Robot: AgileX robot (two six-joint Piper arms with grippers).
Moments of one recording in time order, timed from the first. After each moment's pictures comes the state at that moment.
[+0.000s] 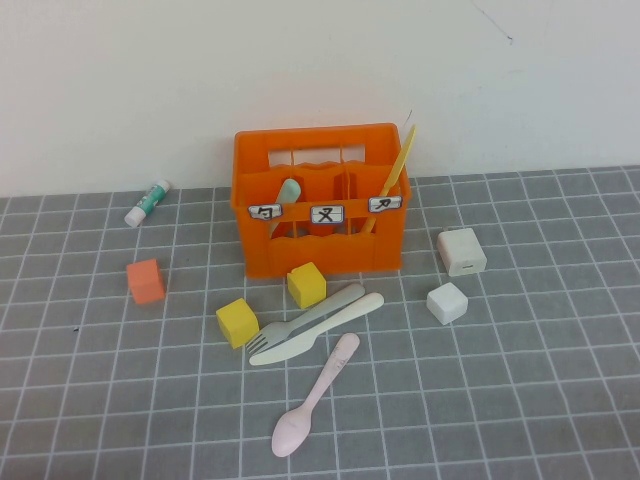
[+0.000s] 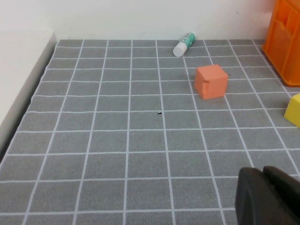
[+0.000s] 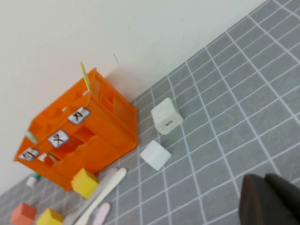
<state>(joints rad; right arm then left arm) -0.02 -0.01 0.03 0.52 0.38 0.17 0.04 -0.01 0.02 -0.06 0.36 -0.04</state>
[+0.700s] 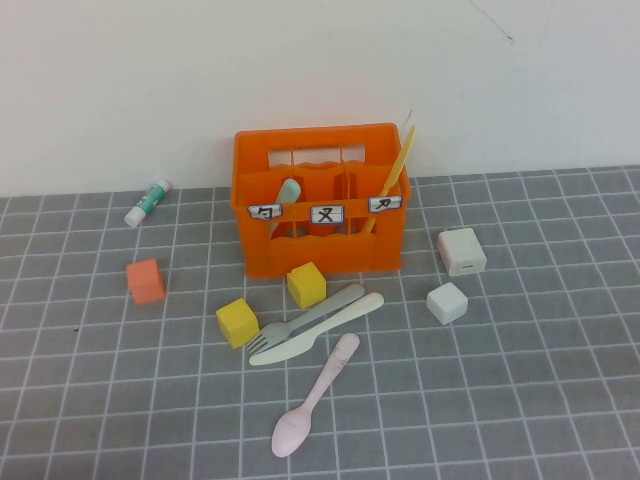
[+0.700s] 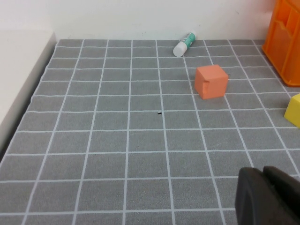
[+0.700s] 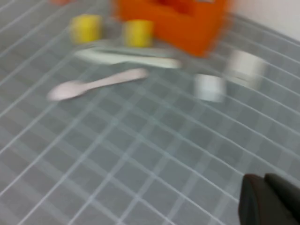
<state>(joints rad) -0.02 0.53 -0.61 0.60 0.97 -0.83 0.04 -0.01 0.02 -0.06 0.36 -0.04</state>
